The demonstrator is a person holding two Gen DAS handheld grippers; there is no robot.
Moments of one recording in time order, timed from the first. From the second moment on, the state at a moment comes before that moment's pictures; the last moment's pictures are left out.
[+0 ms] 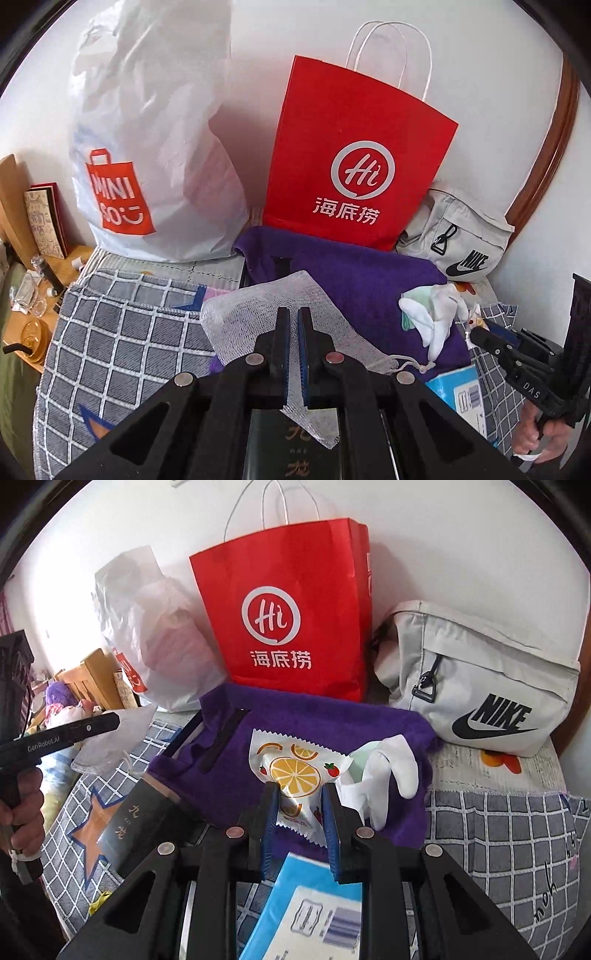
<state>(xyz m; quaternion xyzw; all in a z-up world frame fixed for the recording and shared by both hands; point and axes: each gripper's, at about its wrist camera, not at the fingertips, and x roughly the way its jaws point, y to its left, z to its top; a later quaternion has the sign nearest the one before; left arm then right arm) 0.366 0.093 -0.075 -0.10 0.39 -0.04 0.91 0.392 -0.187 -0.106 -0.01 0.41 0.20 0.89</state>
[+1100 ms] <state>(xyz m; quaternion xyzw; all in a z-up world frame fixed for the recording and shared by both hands) 0.464 0.067 -0.160 -0.13 0.49 -0.06 0.86 0.465 -0.172 -0.180 -0.05 0.51 0.21 0.83</state>
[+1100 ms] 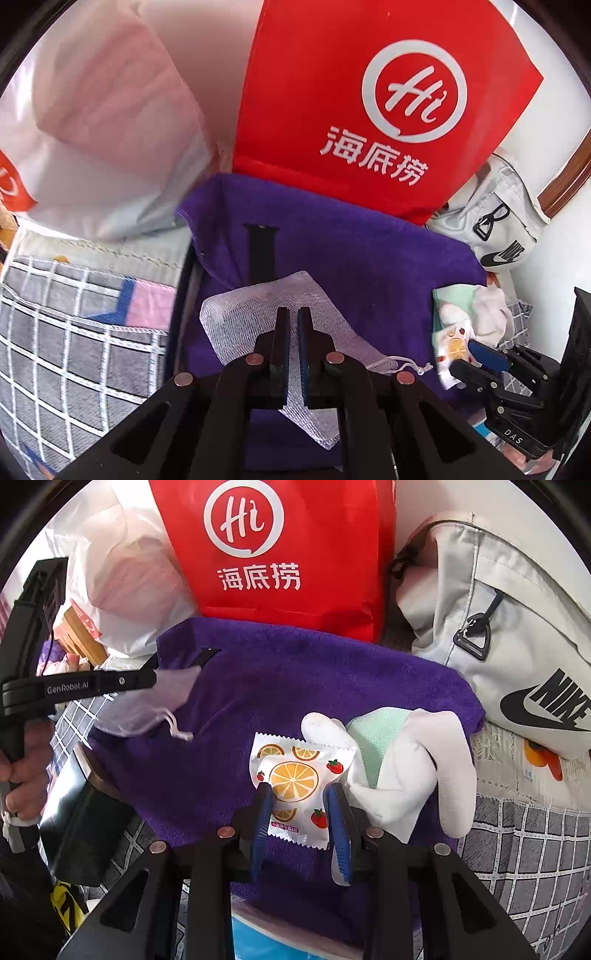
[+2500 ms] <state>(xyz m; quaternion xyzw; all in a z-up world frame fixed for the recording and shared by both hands) 0.247 0.152 -0.111 -0.19 0.44 0.02 0.88 0.283 -0.146 -0.132 -0.05 0.47 0.23 0.85</state>
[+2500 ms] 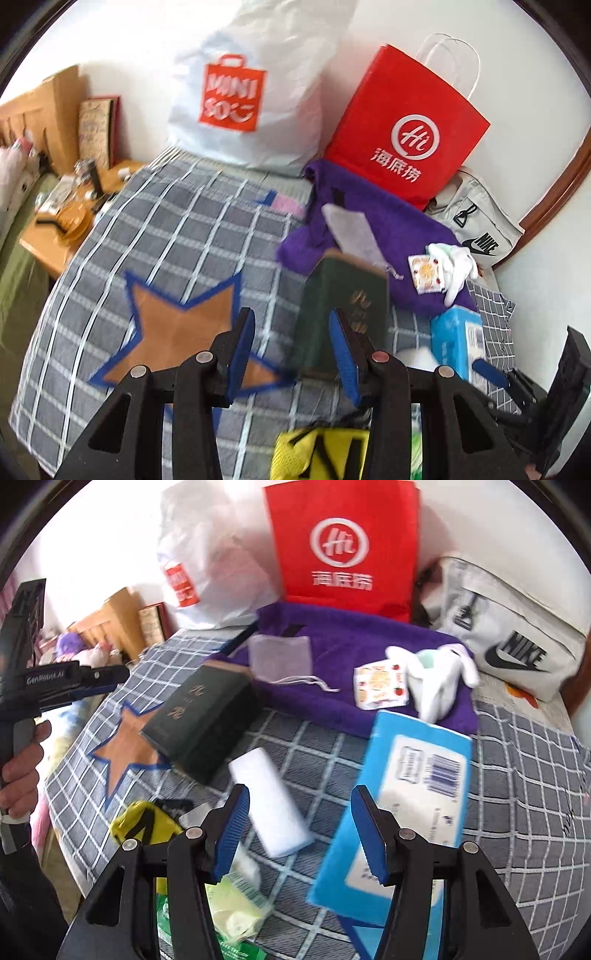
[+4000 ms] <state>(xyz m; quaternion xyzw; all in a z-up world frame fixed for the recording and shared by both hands) 0.180 0.080 -0.198 -0.07 0.50 -0.02 0.86 0.145 -0.230 -0.162 -0.02 0.47 0.12 0.87</state>
